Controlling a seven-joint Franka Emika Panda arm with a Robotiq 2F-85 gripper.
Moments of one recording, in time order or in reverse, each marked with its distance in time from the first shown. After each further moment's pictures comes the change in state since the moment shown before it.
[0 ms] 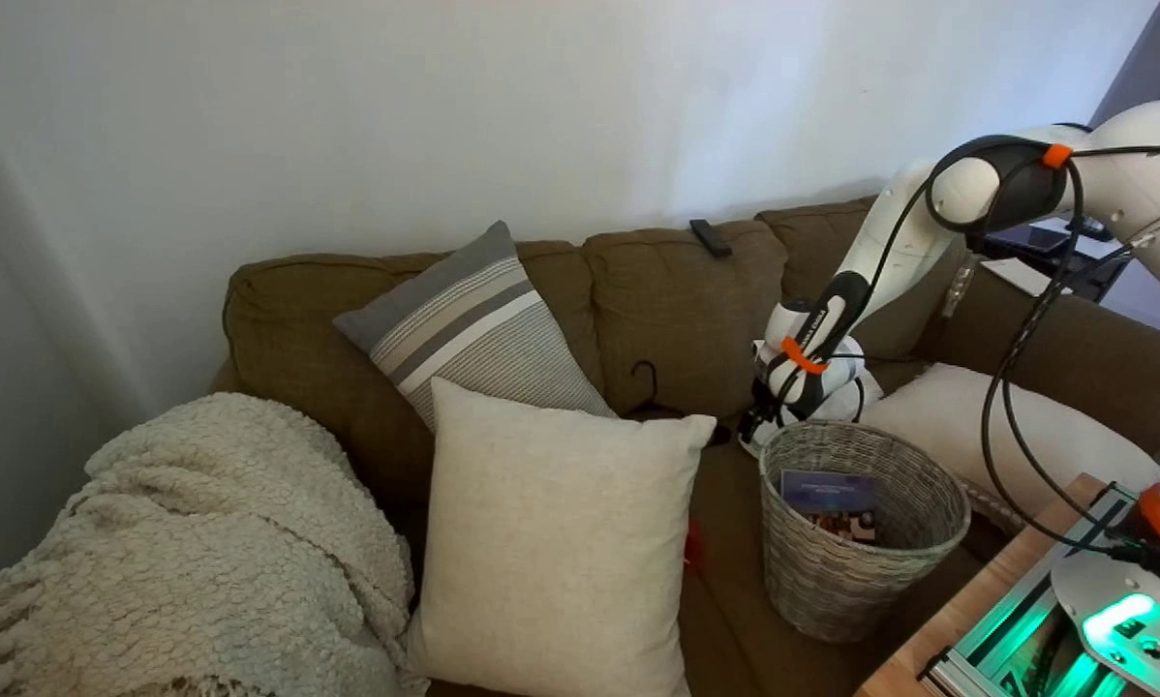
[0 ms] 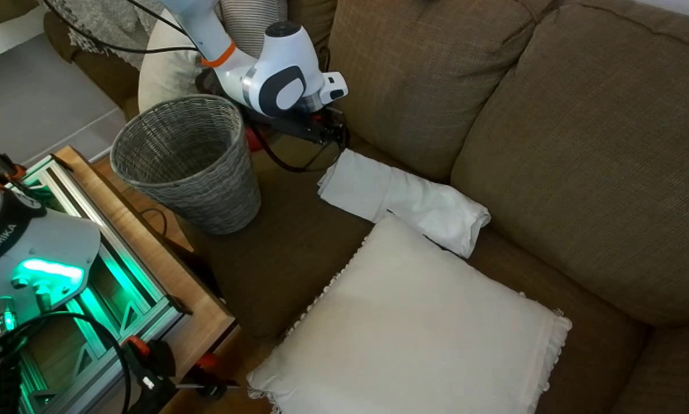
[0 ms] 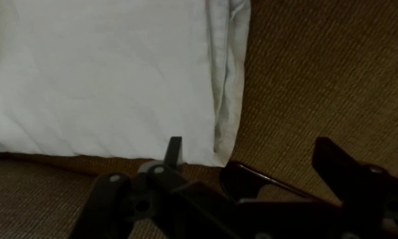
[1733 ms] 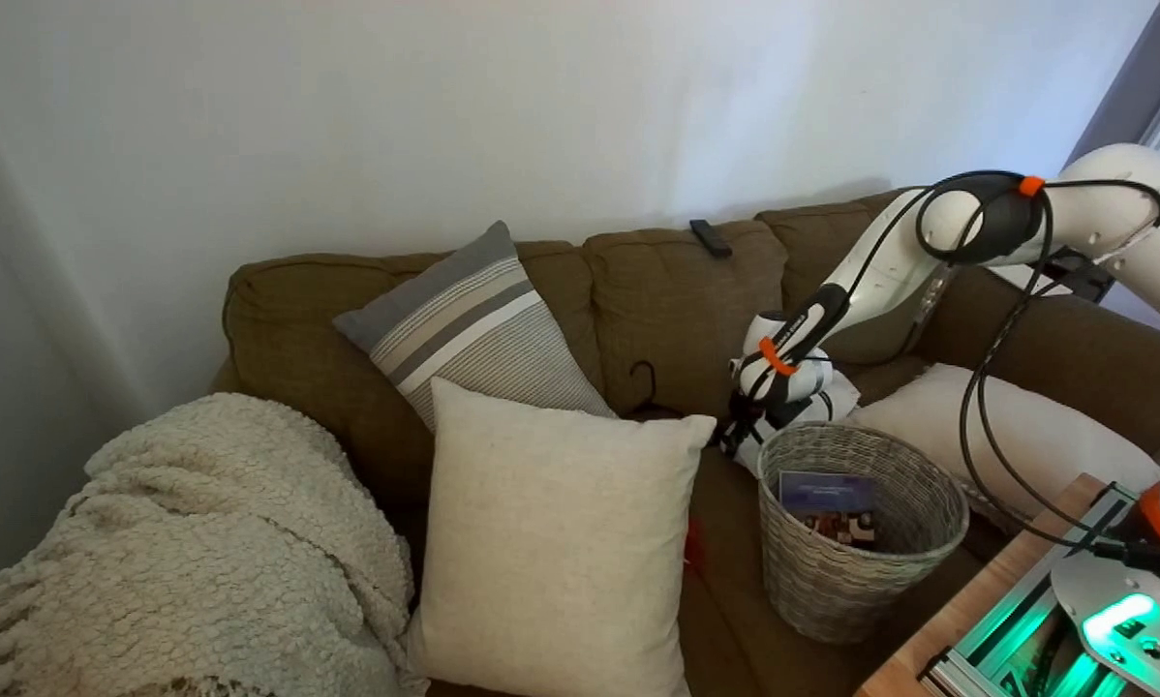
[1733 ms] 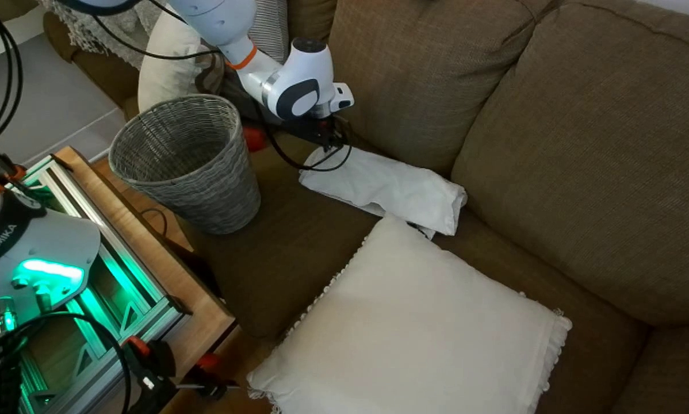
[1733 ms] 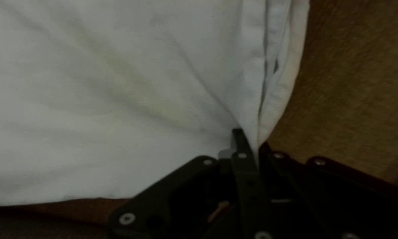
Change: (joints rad) arm -0.159 0.169 0.196 0.235 0.022 -0.172 -0.153
